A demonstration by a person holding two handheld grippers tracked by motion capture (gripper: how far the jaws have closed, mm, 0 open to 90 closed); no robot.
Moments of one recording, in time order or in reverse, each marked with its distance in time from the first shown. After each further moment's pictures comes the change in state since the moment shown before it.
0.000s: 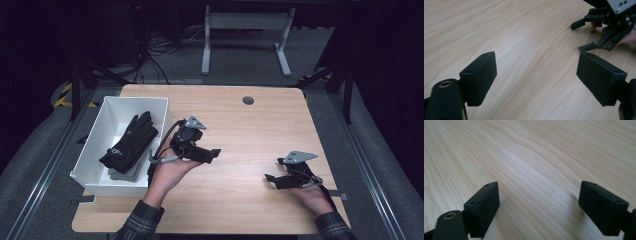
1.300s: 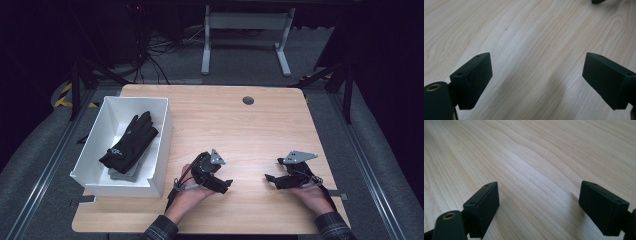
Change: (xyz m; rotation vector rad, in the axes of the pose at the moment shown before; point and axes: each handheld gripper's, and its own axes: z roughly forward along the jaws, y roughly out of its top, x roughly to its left) left arm -0.028 -0.068 0.096 0.103 0.003 0.105; right arm 0.000 0.000 0.000 0.000 0.000 -0.002
